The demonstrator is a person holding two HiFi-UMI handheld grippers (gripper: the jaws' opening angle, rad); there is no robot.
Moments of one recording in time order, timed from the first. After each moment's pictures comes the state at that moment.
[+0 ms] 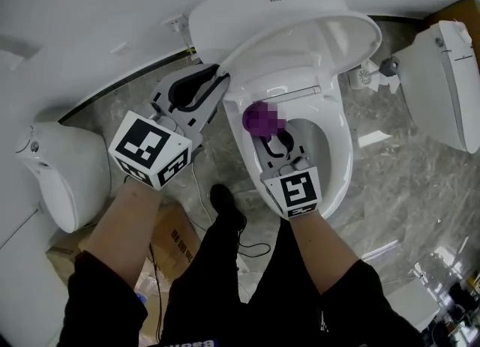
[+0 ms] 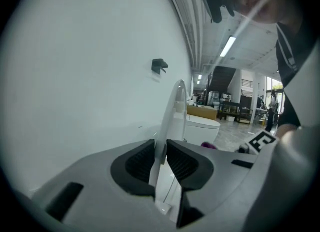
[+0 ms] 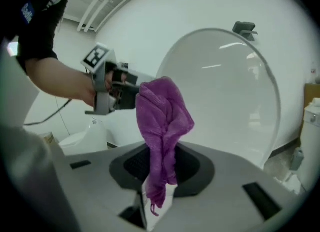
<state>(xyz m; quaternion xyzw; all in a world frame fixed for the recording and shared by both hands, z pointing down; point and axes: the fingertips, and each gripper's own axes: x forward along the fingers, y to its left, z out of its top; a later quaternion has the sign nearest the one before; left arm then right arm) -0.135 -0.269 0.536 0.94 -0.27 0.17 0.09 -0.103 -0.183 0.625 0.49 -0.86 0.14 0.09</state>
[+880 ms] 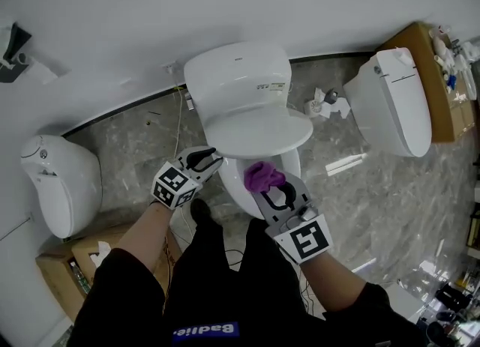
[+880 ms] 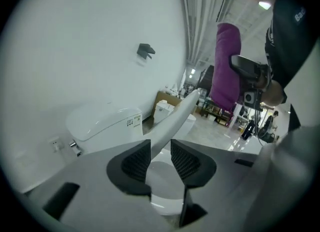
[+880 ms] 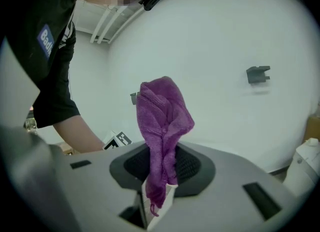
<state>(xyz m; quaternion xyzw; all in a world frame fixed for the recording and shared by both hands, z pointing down) -0.121 -0.121 0.542 0.94 -0.17 0.22 0.20 -0.056 -0.074 0.359 0.44 -0.89 0.12 0.10</state>
